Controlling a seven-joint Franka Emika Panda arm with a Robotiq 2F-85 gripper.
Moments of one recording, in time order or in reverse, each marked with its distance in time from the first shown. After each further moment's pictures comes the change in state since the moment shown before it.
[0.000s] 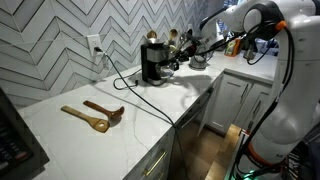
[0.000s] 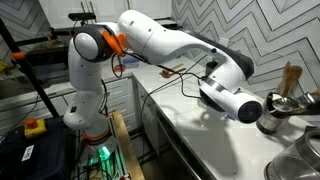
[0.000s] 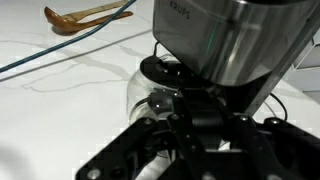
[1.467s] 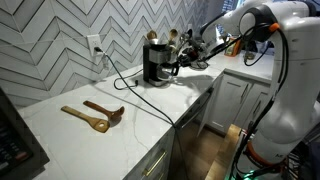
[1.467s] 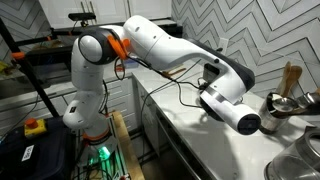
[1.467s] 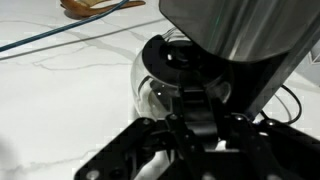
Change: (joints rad) arm -0.020 0.050 -0.012 -0.008 -0.013 -0.048 -0.103
